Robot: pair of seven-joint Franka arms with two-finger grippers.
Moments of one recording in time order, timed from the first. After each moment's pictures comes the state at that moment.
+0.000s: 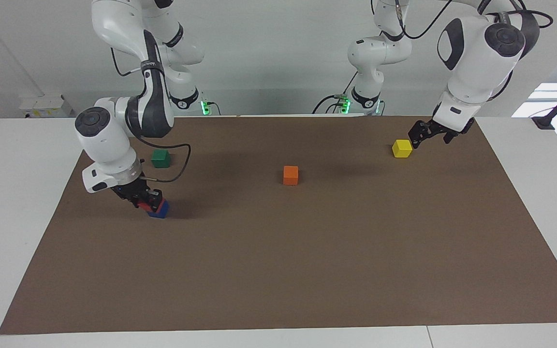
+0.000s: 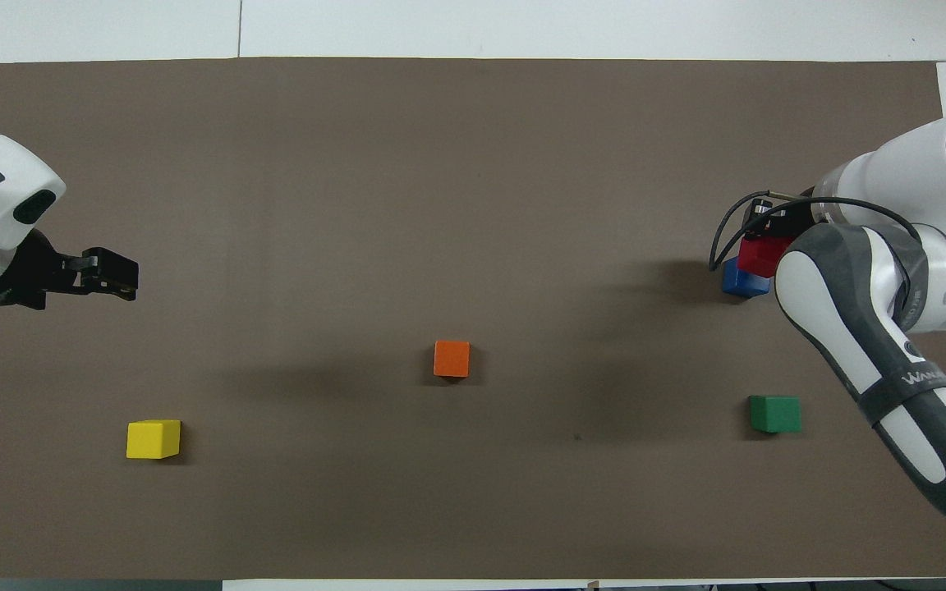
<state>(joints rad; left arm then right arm) 0.10 -0.02 -0.20 -1.73 0.06 1.61 -0.14 -0.02 0.22 0.02 -1.92 -0.03 2.17 0.31</state>
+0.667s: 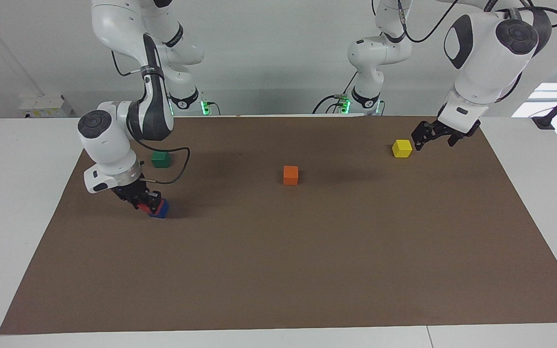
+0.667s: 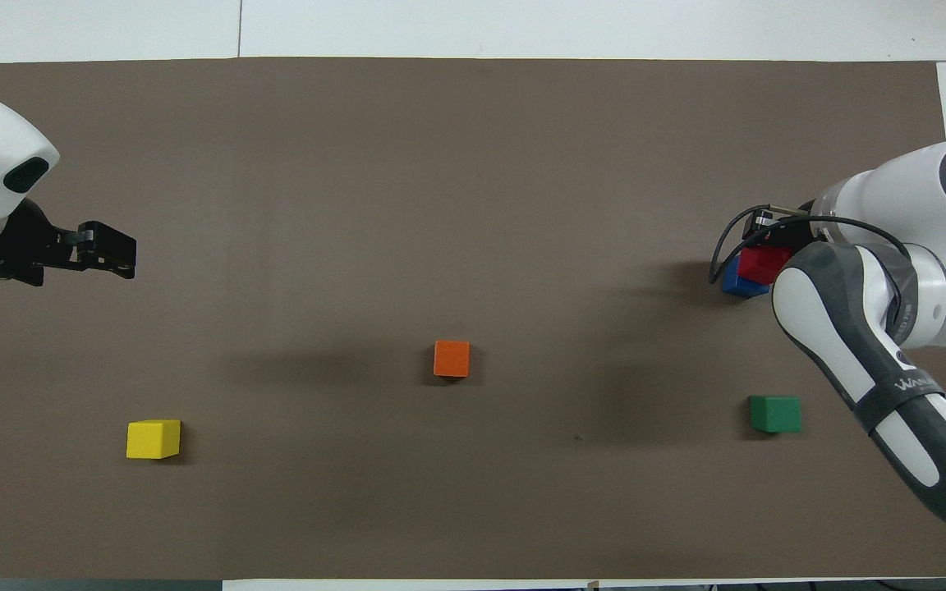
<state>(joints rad) 0.10 0.03 -0.21 -1.67 0.06 1.59 -0.13 -0.04 0.21 0.02 -2.00 -0.03 2.26 0.30</state>
